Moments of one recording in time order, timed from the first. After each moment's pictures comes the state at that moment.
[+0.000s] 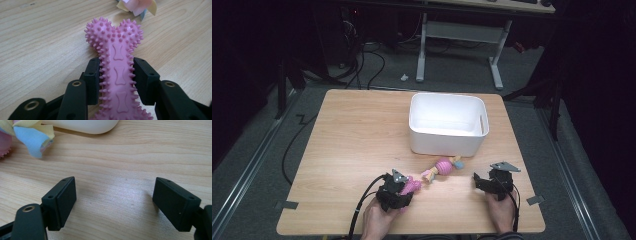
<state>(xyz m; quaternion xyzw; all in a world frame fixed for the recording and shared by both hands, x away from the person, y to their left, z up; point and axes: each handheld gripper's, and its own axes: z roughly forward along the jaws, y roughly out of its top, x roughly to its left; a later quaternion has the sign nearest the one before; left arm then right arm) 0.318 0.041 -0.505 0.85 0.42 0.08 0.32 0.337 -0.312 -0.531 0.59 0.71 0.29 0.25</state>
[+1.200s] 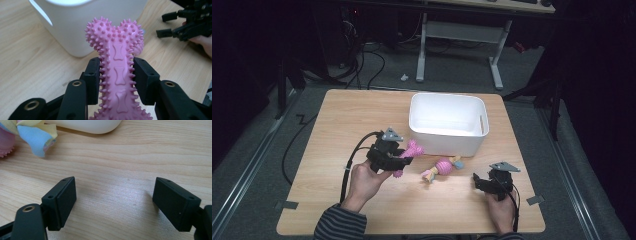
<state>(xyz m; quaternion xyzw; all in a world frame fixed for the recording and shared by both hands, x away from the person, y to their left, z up) 0.383 0.059 -0.392 0.86 0.32 0.07 0.38 0.336 -0.312 -0.531 0.58 0.72 0.29 0.25</state>
